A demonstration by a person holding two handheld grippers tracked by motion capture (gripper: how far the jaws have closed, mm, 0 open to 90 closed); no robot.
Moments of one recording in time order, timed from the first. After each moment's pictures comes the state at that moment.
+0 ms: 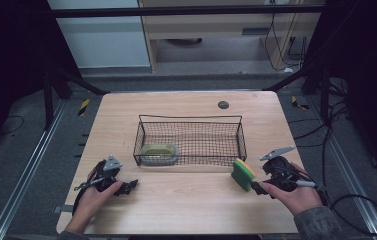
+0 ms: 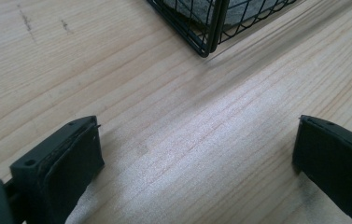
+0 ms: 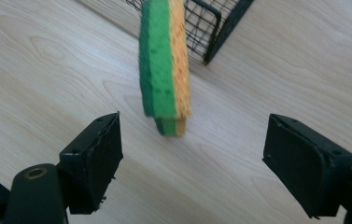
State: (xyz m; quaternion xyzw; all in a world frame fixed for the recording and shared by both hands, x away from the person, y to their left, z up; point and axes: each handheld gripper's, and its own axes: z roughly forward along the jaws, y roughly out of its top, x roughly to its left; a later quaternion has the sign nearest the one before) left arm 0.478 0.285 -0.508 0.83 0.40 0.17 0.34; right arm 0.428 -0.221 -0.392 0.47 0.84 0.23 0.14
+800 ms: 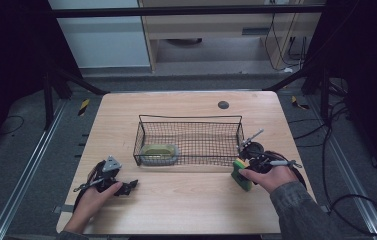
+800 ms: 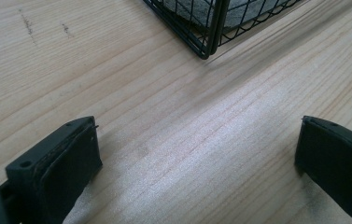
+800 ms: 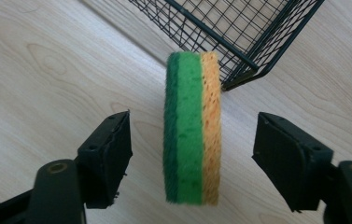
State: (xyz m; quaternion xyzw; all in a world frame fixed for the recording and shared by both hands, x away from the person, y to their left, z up) left arm 0.479 0.285 -0.509 0.83 0.39 0.17 0.34; right arm 0.475 -0.176 -0.391 0.45 0.87 0.15 0.10
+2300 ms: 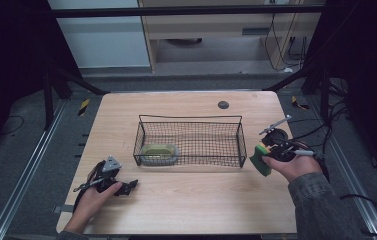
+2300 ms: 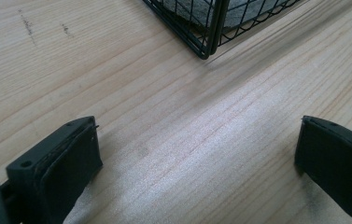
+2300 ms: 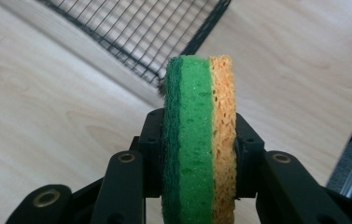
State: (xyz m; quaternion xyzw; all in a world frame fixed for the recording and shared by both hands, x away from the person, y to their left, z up) left arm 0.479 0.285 -0.509 0.84 0.39 0.17 0.34; right arm 0.485 -0.228 -0.355 0.47 0.85 0.18 0.14
